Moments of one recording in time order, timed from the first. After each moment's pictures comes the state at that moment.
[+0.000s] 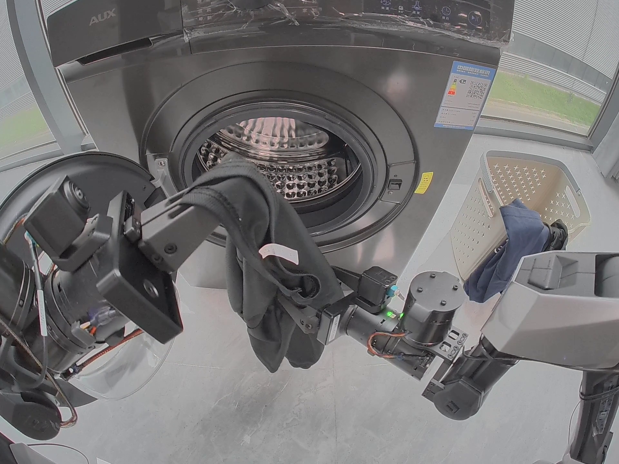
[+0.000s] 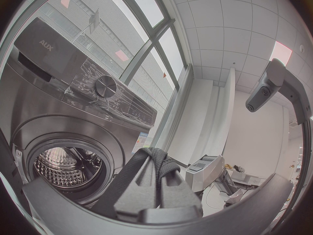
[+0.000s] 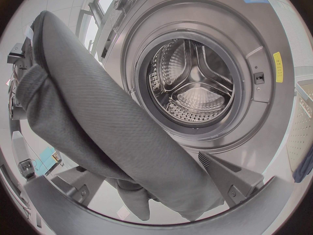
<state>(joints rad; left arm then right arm) -0.68 1.44 -0.43 -1.50 -0.36 -0.21 0.77 2.23 -0.77 -1.51 0.00 0.16</state>
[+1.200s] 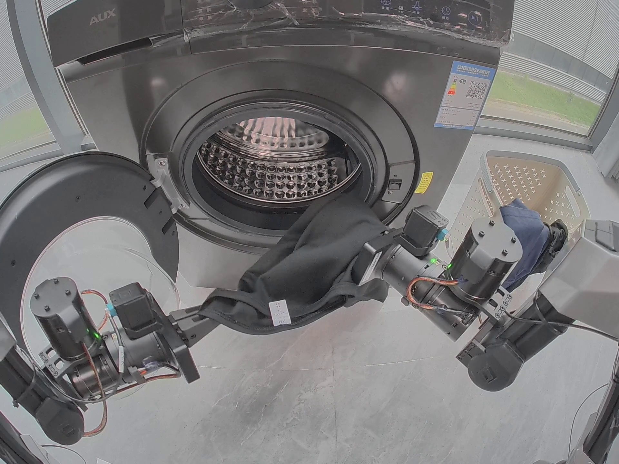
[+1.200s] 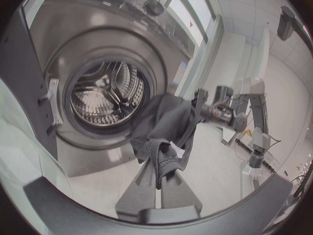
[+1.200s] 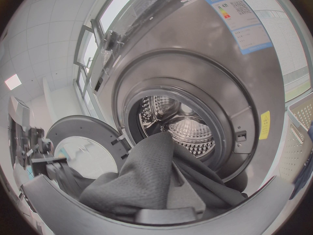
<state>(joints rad) -0.42 1.68 -0.16 -1.49 -0.40 -0.04 0.70 2.06 -0.79 -1.52 -0.01 0.15</state>
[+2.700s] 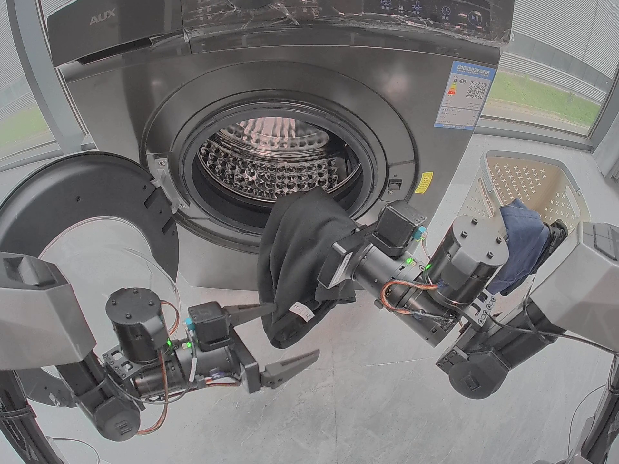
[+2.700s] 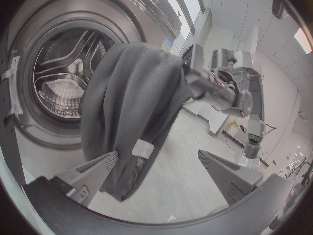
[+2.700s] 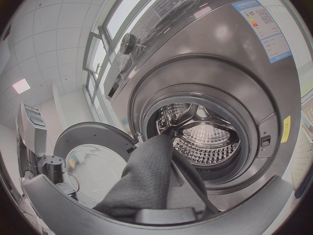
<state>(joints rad) -0.55 1.97 -0.29 -1.55 -0.44 0.01 0.78 2.07 -0.87 -1.50 -0.01 0.15</state>
